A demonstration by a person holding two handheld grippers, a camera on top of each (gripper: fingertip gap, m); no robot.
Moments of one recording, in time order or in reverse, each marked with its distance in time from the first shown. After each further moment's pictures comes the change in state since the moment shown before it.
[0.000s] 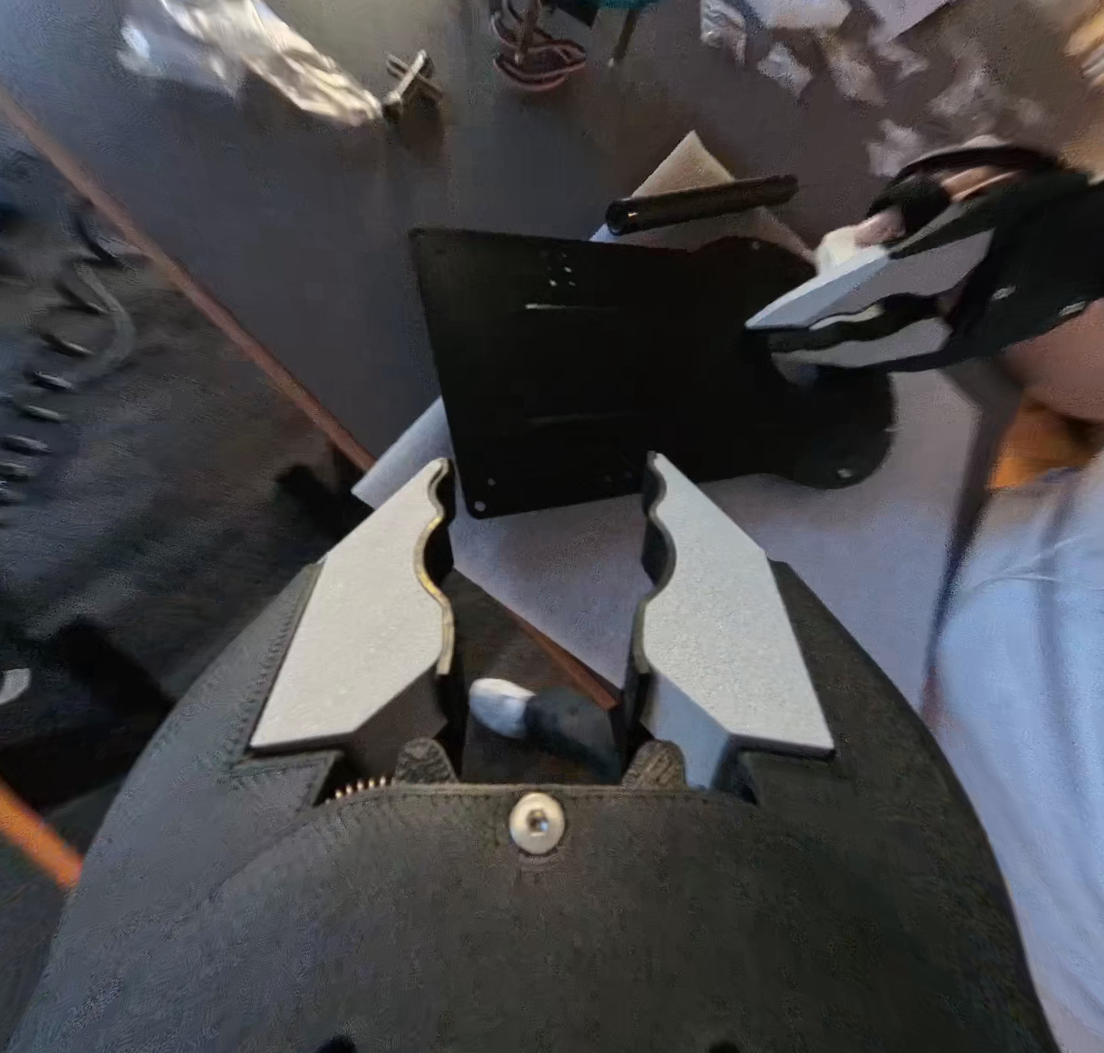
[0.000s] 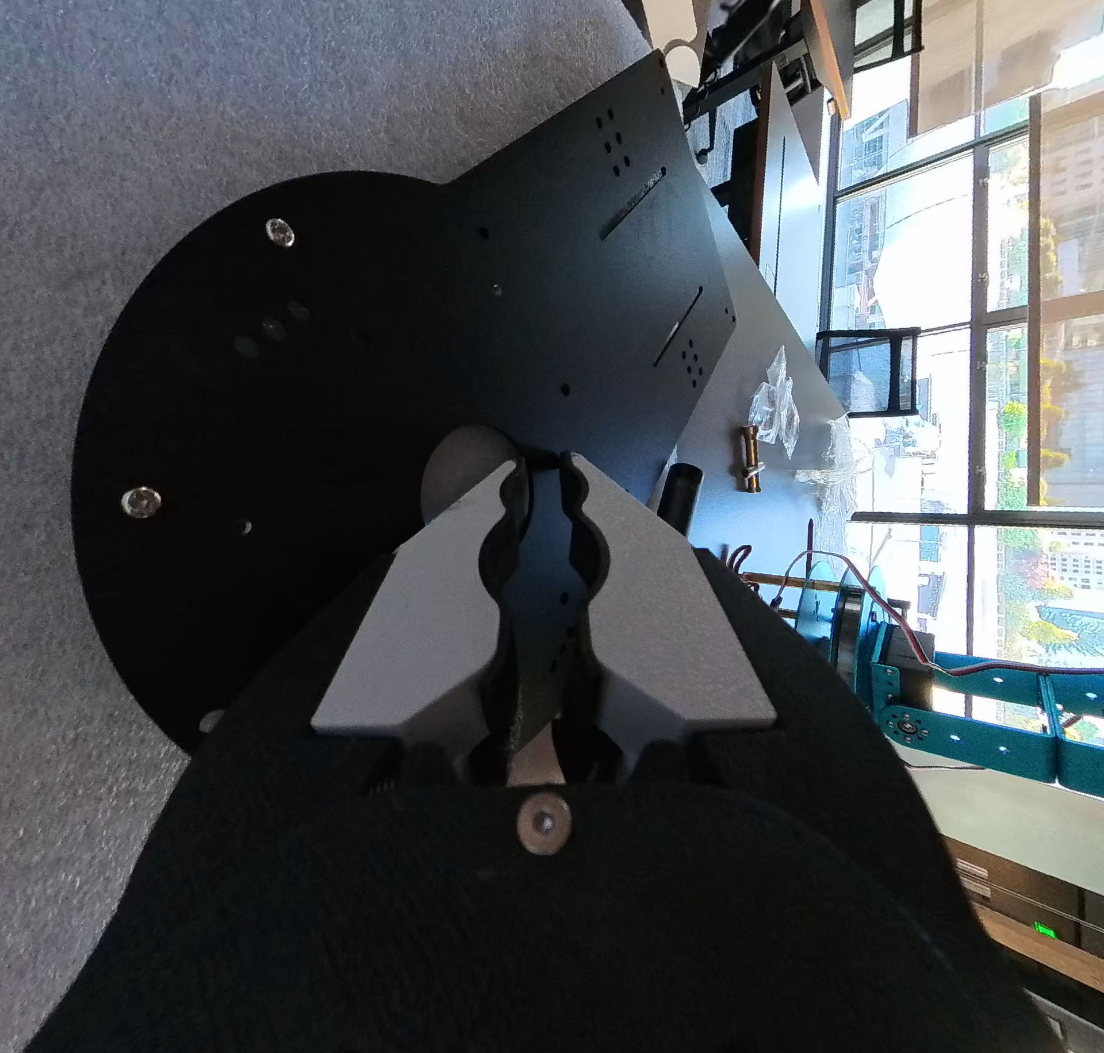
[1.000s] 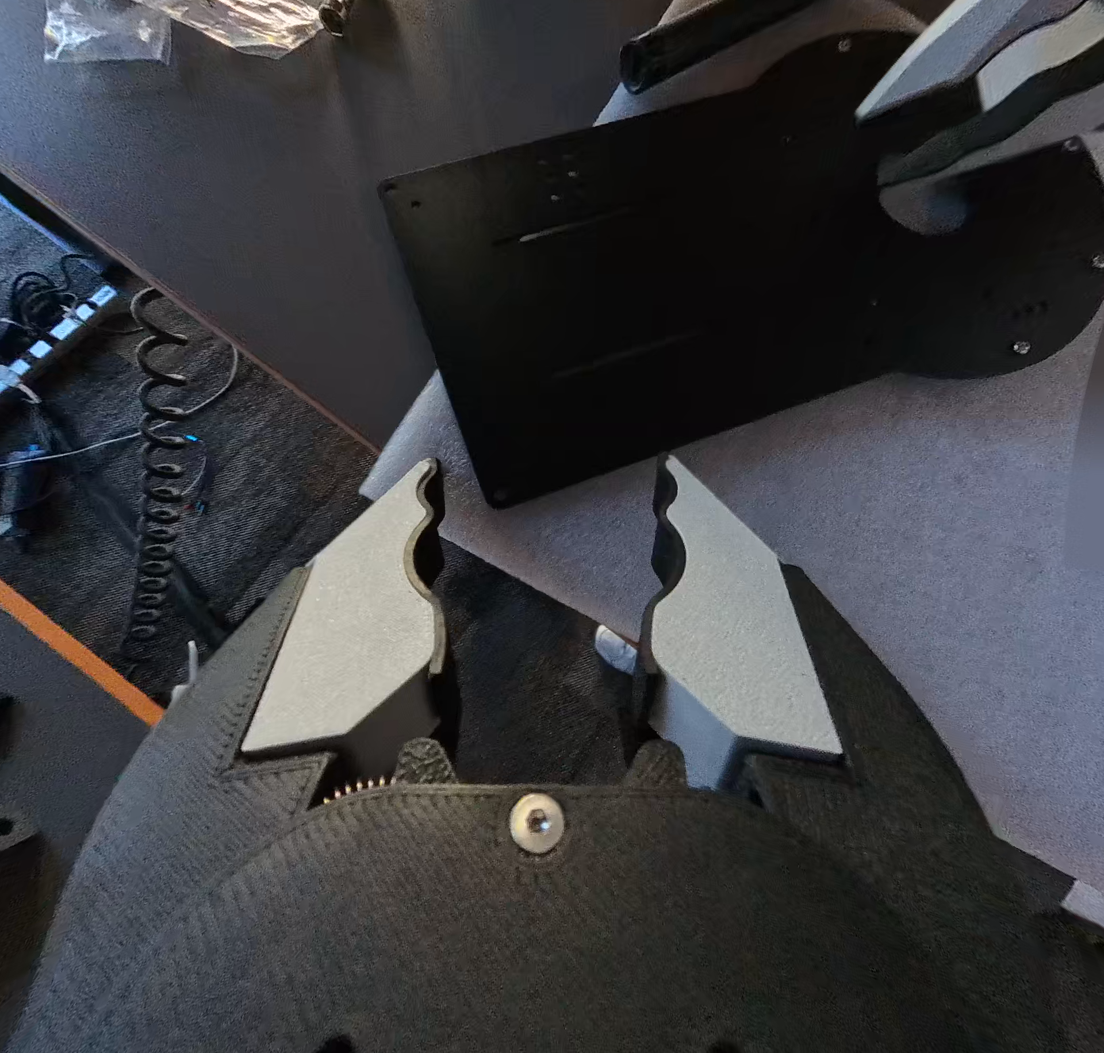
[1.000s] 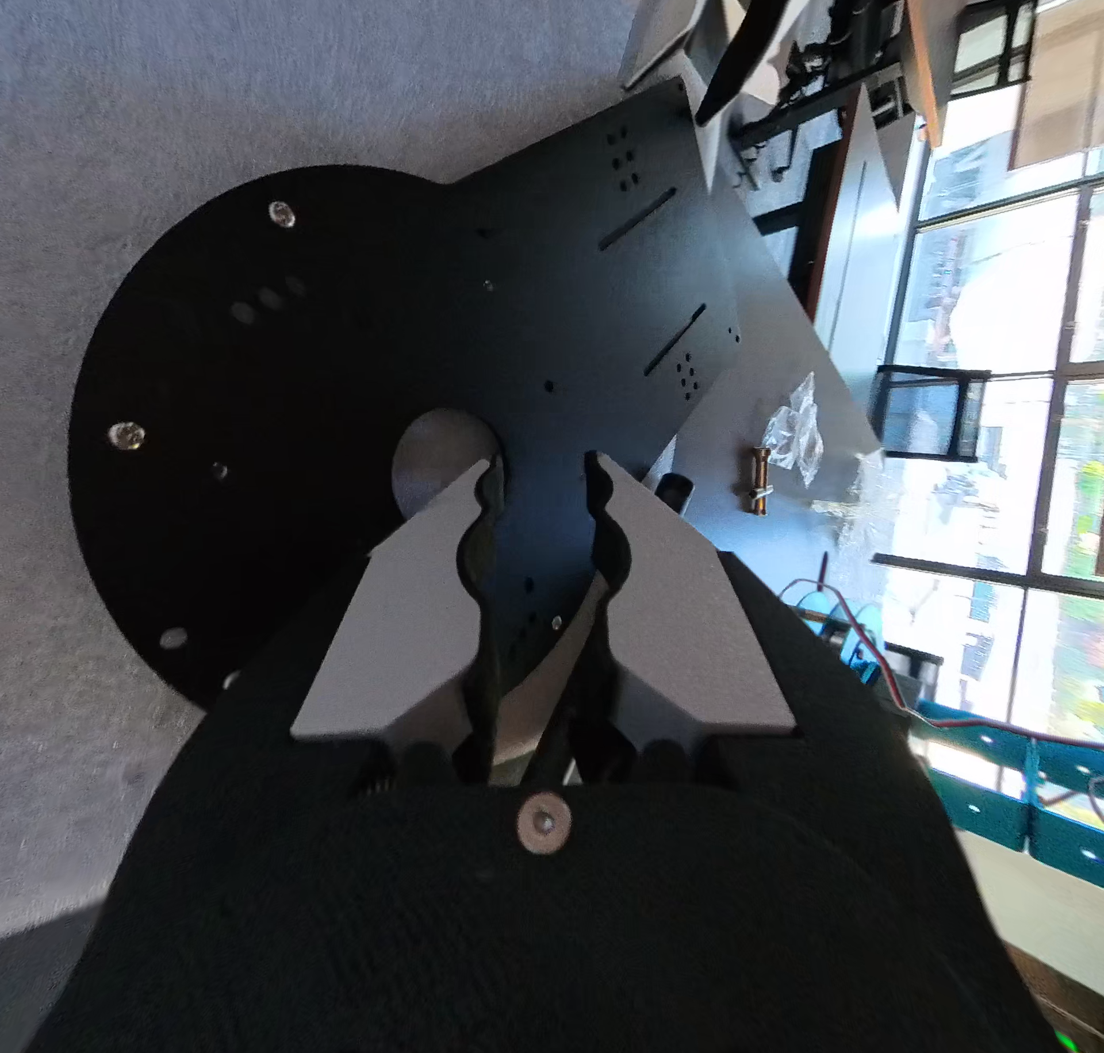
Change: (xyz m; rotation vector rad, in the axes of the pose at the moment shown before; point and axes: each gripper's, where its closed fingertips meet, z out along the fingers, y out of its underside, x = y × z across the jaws) left arm -0.012 0.029 0.021 -0.126 -0.075 0.221; right arm 0.008 -0.001 -0.009 0.006 -0.132 -0.064
